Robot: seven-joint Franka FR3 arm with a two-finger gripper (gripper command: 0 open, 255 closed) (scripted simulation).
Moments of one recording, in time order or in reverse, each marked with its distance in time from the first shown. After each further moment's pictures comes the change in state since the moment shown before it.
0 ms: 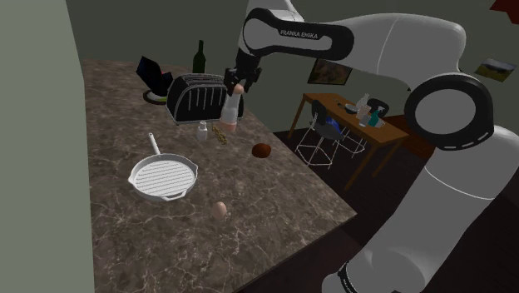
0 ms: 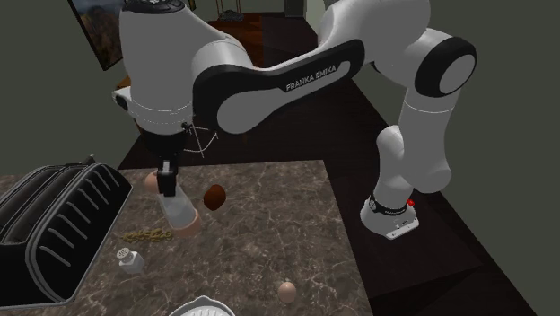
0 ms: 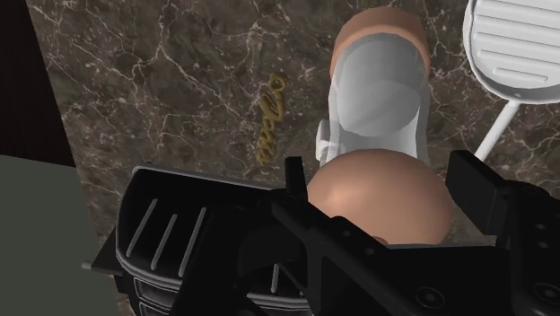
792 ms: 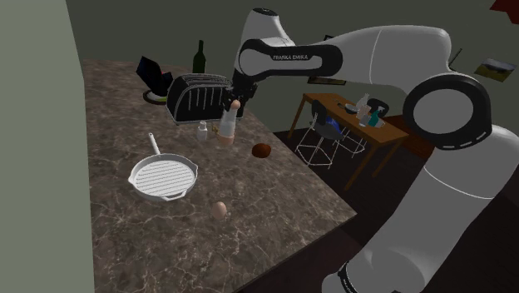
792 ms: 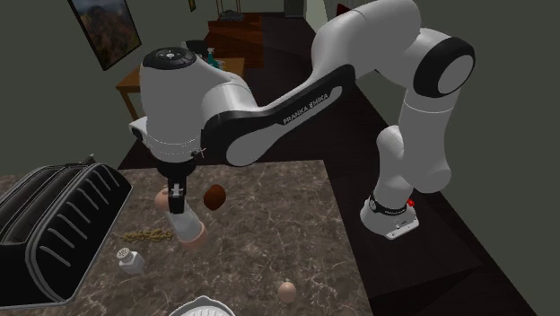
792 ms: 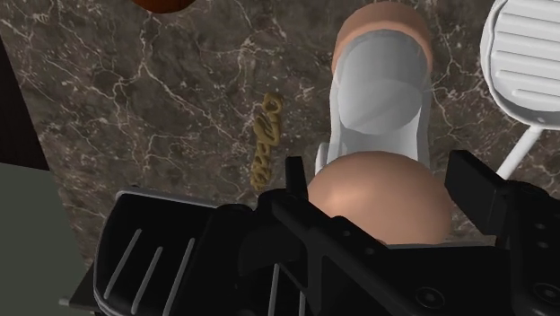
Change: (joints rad) arm -0.003 0.006 -0.003 -0.150 -0.011 0.156 0.021
